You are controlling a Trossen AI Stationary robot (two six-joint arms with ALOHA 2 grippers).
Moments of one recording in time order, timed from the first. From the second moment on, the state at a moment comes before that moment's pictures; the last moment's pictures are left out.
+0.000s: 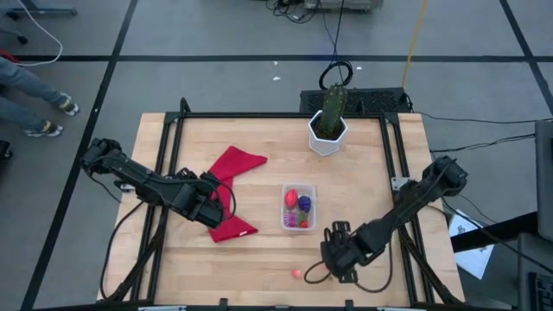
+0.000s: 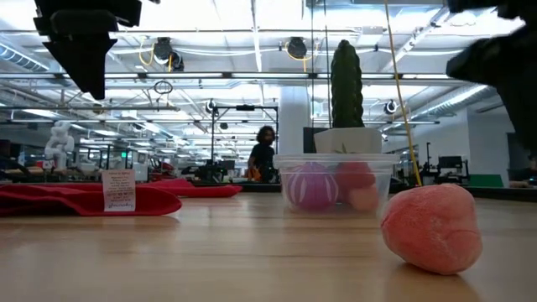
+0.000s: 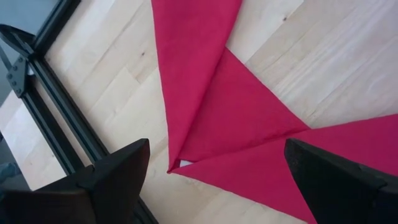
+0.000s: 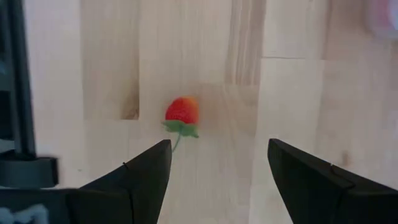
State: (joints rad) left arm -0.43 1.43 1.15 -1.46 -0.47 -1.22; right arm 0.66 1.71 1.16 -0.79 0.05 0.64
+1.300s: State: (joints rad) left arm -0.43 1.43 1.15 -1.45 -0.44 -1.23; right arm 0.66 1.80 1.01 -0.49 0.00 0.93
